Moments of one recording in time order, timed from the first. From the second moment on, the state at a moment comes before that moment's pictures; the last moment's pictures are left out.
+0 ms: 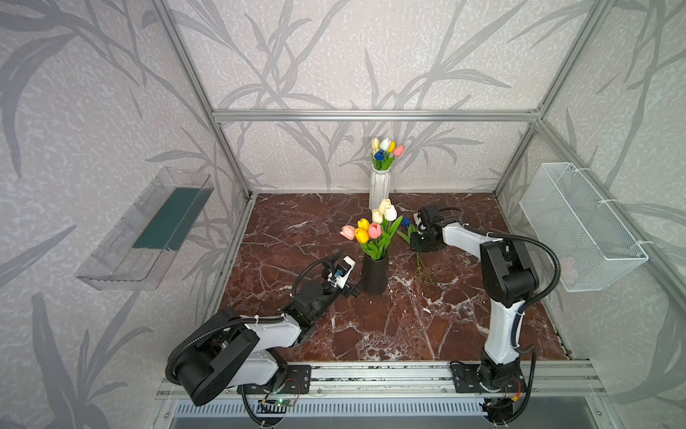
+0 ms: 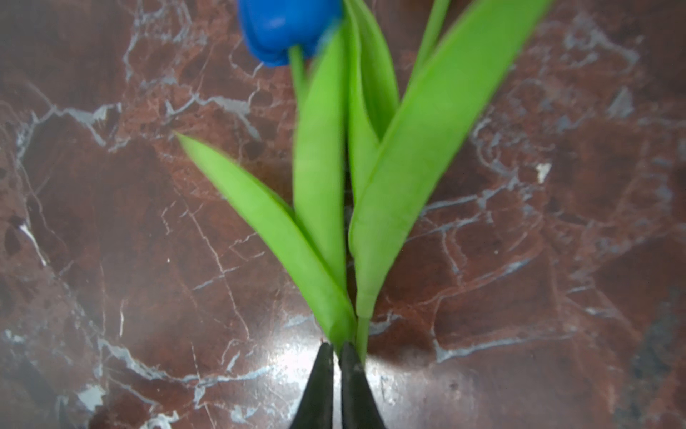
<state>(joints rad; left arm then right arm) -0.69 1.31 0.22 1.11 -0.06 0.23 0.30 2.02 1.37 -0.48 -0.10 0.33</state>
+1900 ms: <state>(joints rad) -0.69 1.30 0.22 1.10 -0.07 0.23 0.25 1.95 1.38 -0.56 -0.05 0.33</state>
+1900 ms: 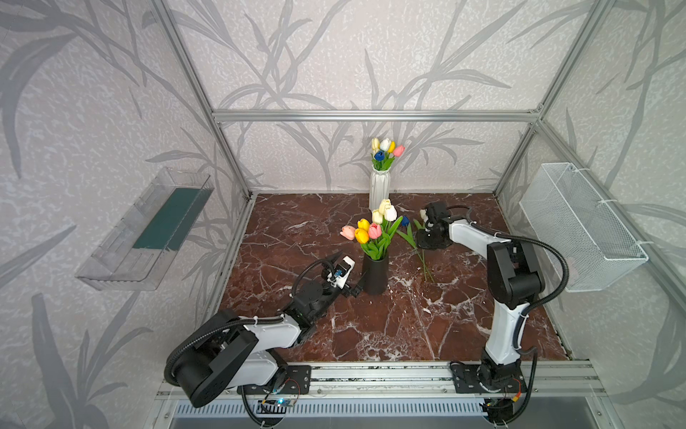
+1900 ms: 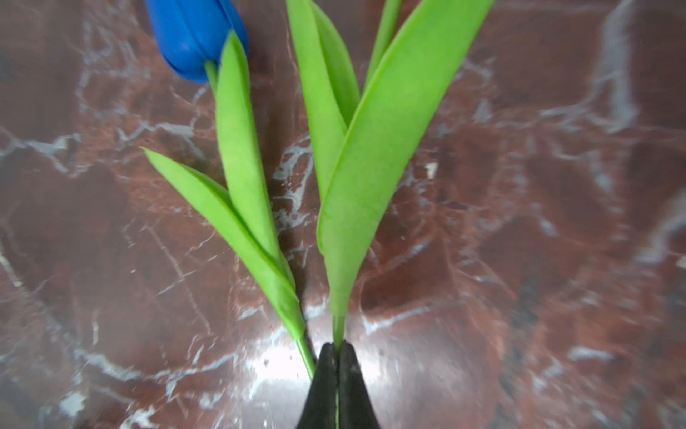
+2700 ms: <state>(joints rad) -0.69 1.18 0.22 1.09 -0.06 0.23 0.31 1.14 0.71 0.74 -0.49 0.50</state>
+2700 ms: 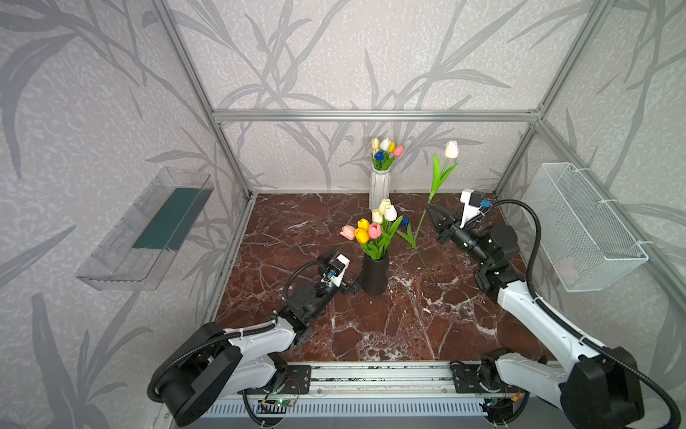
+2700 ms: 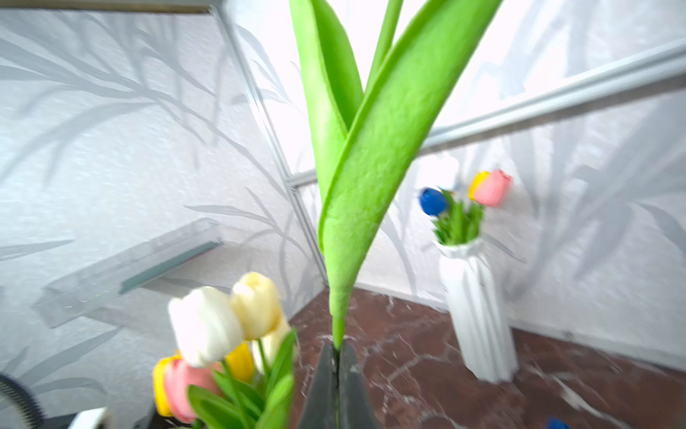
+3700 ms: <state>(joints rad) -0.69 1.24 0.22 1.07 -0.06 0.22 0.56 1.42 0.50 1.24 -0.43 0.34</state>
